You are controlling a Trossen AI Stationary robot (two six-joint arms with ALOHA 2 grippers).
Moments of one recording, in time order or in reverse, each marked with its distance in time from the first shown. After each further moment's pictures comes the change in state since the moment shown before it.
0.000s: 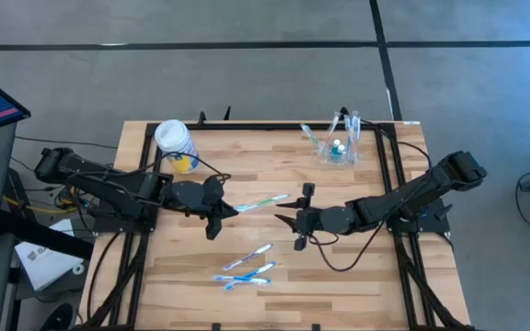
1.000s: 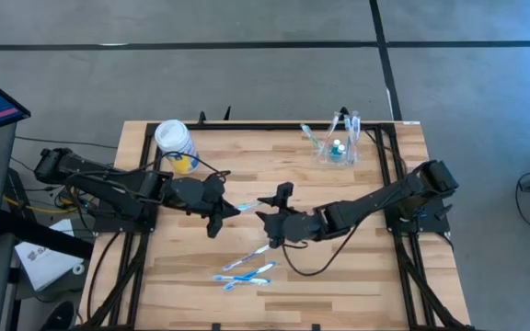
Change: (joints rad) left arm 0.016 0.000 0.003 0.042 0.042 -0.036; right arm -0.027 0.270 0.385 -0.309 0.142 -0.098
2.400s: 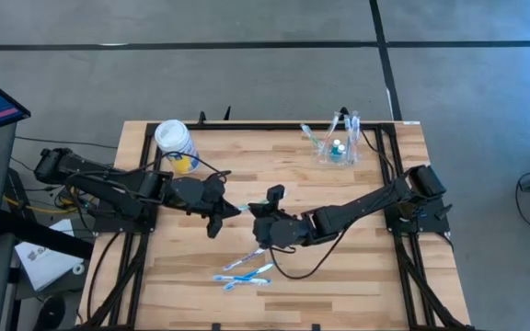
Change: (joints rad) left arm 0.000 0.000 -0.001 0.008 0.011 0.020; right arm 0.001 0.107 0.127 -0.025 0.067 -0.052
